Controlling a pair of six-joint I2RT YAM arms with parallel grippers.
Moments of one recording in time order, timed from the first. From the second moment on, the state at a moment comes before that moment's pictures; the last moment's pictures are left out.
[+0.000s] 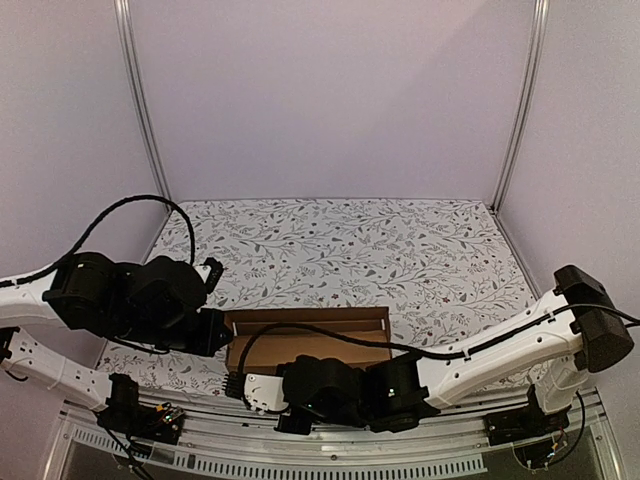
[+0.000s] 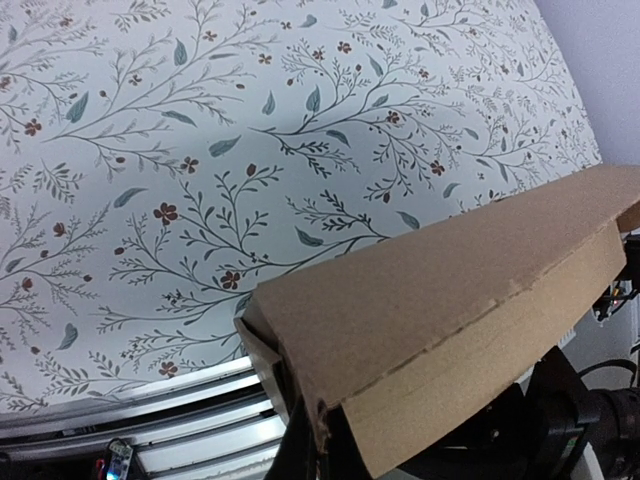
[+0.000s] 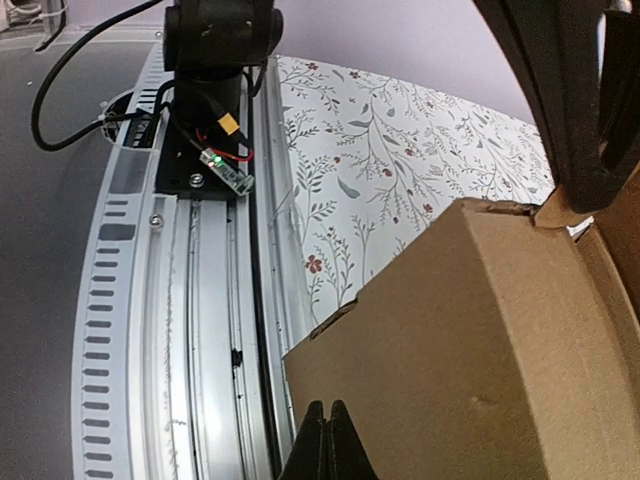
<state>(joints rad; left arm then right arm) -1.34 1.04 1.03 -1.02 -0.33 -1.07 1.60 1.83 1.19 0.08 0.32 -0.14</state>
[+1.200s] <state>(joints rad) -1.34 1.02 1.04 -1.08 -0.37 -1.08 1.56 1.92 1.25 0.16 0.54 -0.12</state>
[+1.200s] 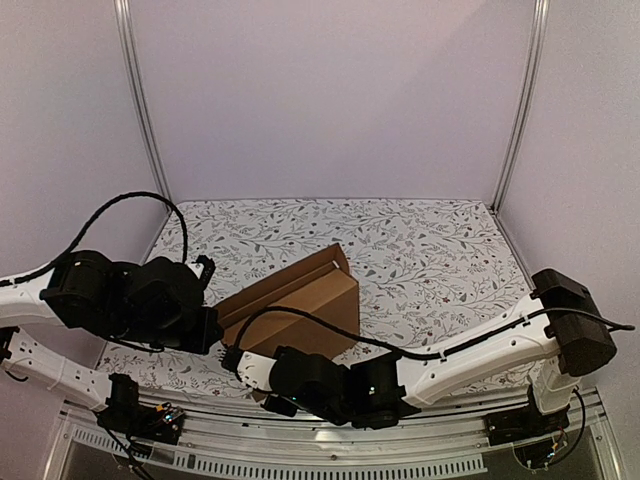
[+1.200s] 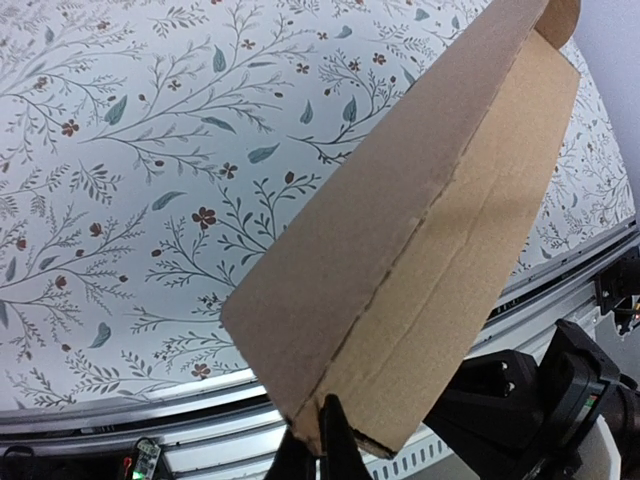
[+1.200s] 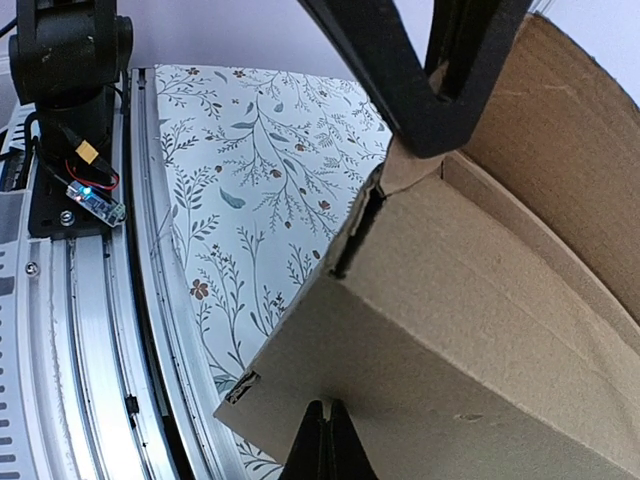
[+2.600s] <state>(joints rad) -1.36 1.01 0.95 -0.93 -0.45 -1.14 1.54 1.96 1.30 0.10 0.65 -0.02</state>
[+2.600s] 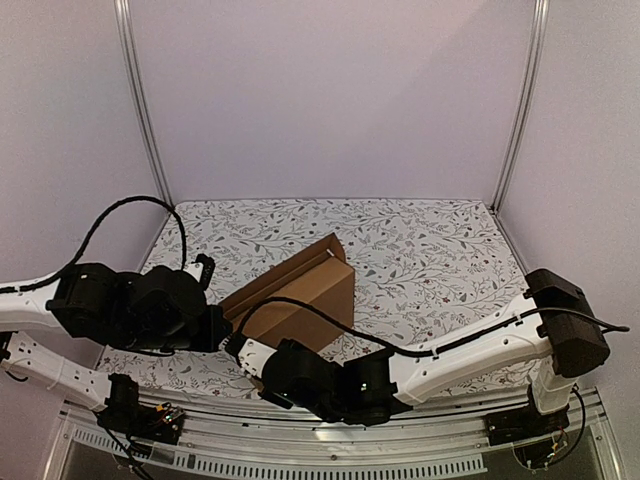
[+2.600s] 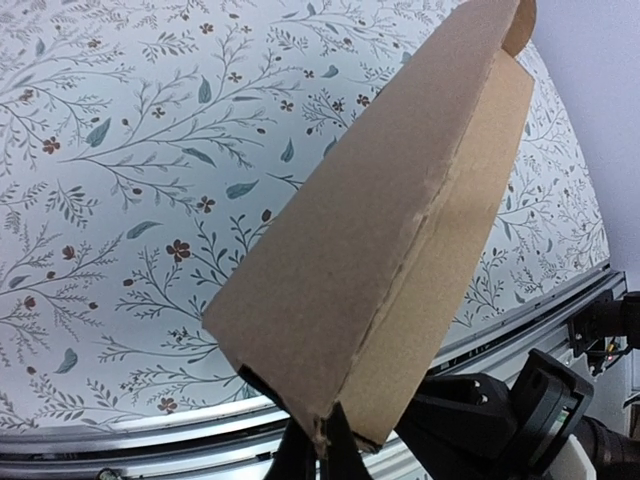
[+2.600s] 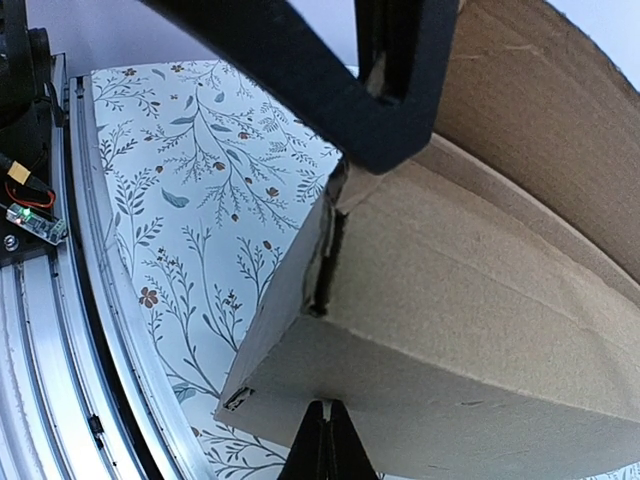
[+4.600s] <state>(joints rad) -0.51 0.91 0.66 -0.56 0.05 -0.75 0.82 1.78 1.36 -0.24 -0.02 0.29</state>
